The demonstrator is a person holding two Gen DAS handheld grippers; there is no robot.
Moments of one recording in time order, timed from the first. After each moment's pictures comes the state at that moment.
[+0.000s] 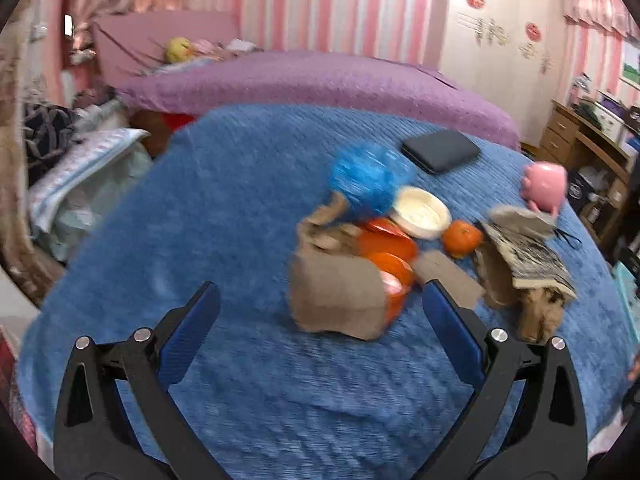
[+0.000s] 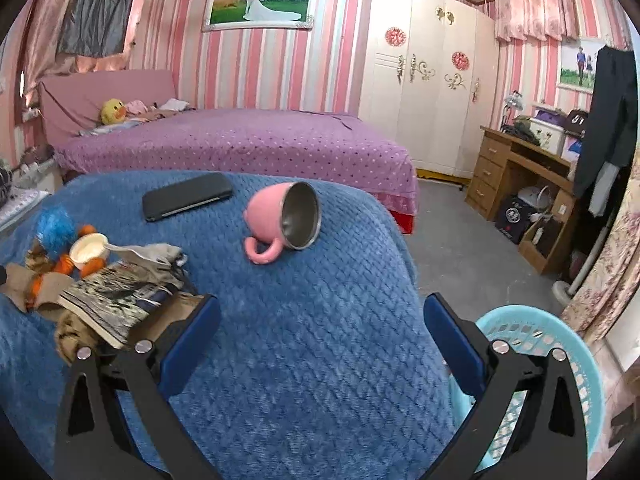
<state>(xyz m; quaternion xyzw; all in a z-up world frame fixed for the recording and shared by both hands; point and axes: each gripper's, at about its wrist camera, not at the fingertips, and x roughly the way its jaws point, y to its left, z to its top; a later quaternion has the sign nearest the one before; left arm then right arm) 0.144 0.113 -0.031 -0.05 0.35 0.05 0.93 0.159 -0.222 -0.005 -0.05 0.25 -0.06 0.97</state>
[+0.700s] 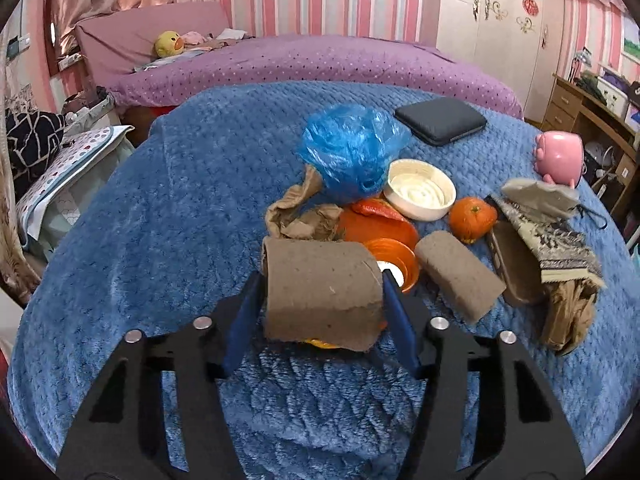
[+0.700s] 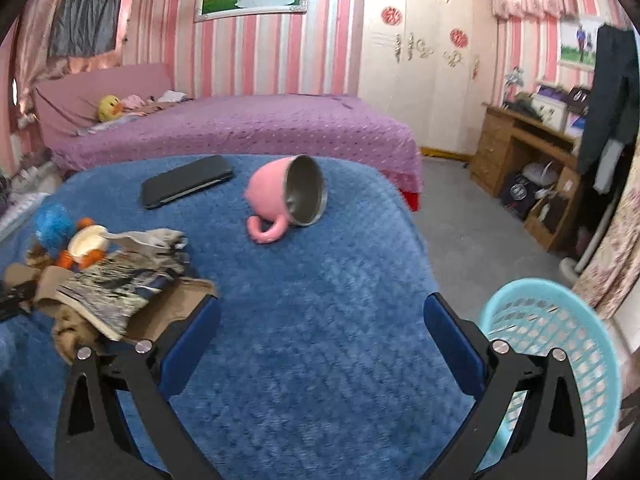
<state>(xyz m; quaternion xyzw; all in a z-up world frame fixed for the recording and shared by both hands) 0.170 0.093 -0.054 -0.03 0.37 0.06 0.92 0.165 -0.218 -0.014 0.00 0.28 -0.03 0.96</state>
